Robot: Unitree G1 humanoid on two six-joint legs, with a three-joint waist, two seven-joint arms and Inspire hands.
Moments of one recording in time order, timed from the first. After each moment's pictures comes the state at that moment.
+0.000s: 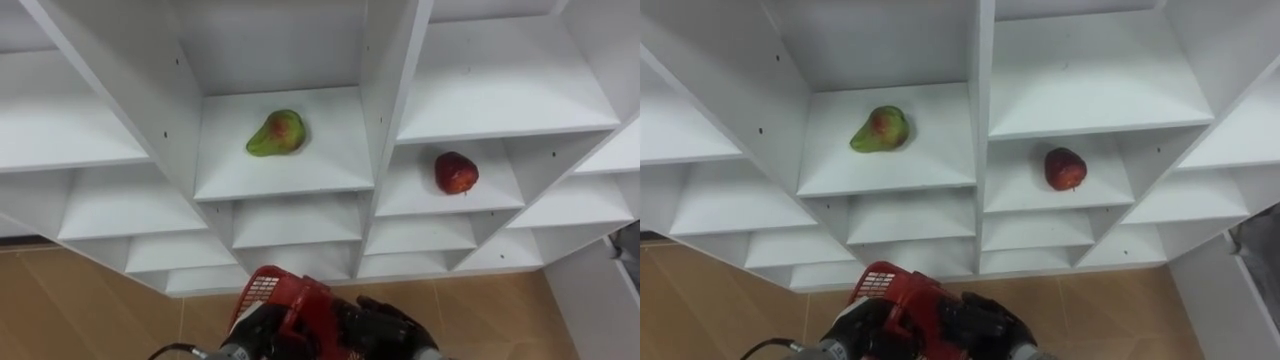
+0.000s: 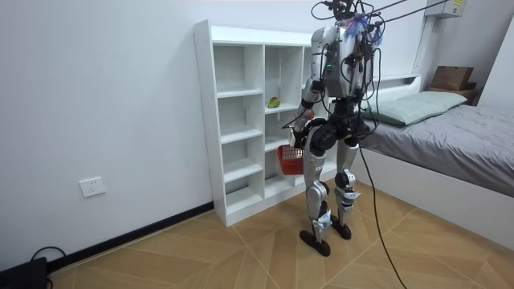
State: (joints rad) left arm -0.04 0.16 -0.41 0.85 -0.11 -0.02 -0.10; right arm -0.12 -0.15 0.47 1.05 0.96 0.02 0.43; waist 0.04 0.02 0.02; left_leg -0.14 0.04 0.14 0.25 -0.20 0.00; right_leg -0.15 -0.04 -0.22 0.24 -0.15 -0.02
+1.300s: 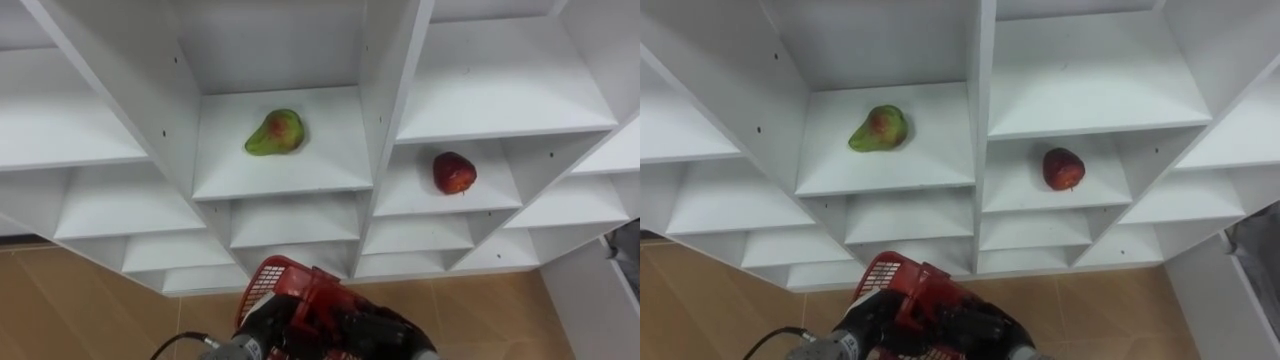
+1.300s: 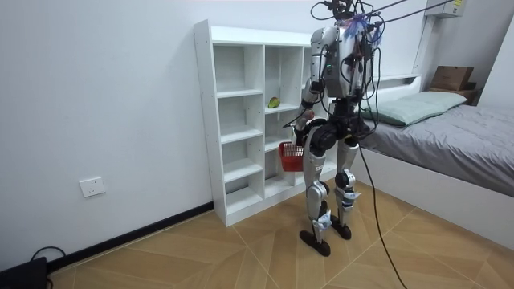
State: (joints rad) left arm -0.07 0.13 -0.45 0.84 -0.11 -0.02 -0.09; right arm -0.12 -0.15 0.51 1.06 0.98 0.02 0.43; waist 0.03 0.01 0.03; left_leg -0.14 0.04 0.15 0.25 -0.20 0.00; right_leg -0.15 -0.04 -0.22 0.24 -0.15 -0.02
